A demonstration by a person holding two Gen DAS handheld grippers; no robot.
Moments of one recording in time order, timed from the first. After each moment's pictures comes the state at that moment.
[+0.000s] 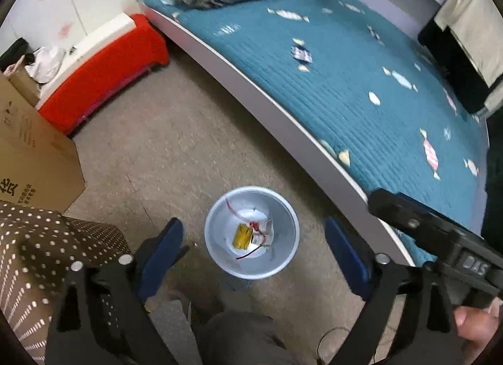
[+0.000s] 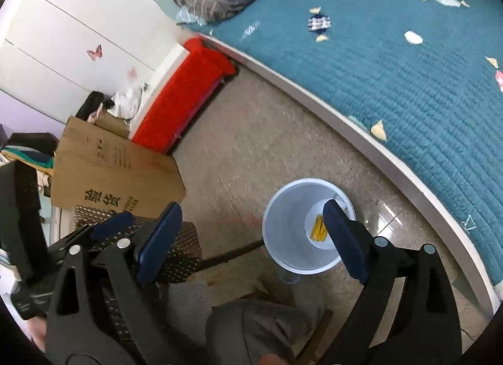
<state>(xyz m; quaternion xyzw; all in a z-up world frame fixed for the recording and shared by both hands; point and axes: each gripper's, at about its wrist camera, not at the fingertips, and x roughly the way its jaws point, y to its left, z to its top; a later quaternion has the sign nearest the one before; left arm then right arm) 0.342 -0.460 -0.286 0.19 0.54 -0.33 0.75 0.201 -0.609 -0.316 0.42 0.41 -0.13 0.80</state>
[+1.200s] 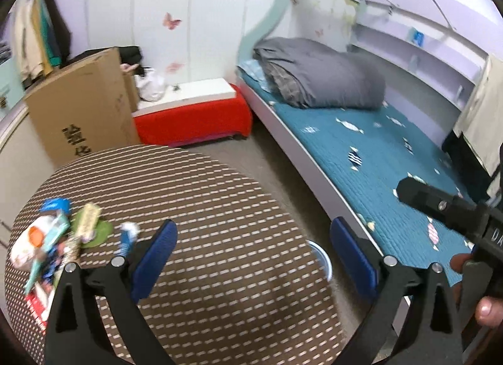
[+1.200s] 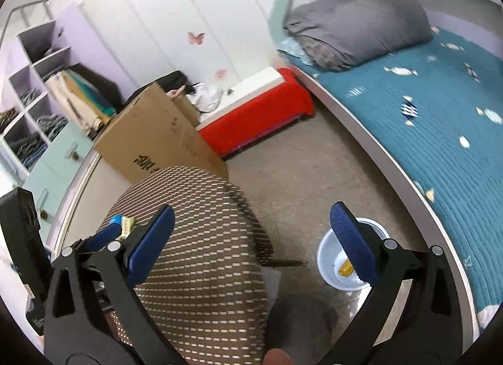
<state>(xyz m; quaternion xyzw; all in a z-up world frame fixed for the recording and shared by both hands) 0.266 -0.222 -0.132 0.05 0.39 -0.21 0.89 0.196 -0.418 -0.139 0.27 0.33 -0.02 0.91</state>
